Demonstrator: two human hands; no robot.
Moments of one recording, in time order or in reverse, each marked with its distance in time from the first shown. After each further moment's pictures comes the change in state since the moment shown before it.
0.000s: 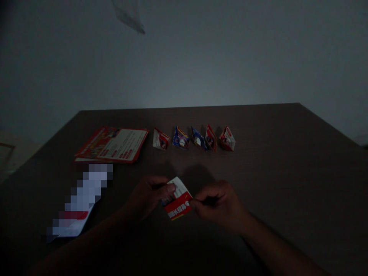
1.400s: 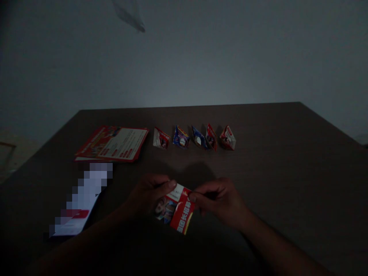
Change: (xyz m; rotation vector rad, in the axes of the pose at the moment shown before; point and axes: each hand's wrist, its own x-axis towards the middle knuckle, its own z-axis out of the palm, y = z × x) left_hand -0.006 0.014 0.005 0.122 -0.031 -0.016; right_hand -0.002 0.004 0.000 0.198 0.025 0.240
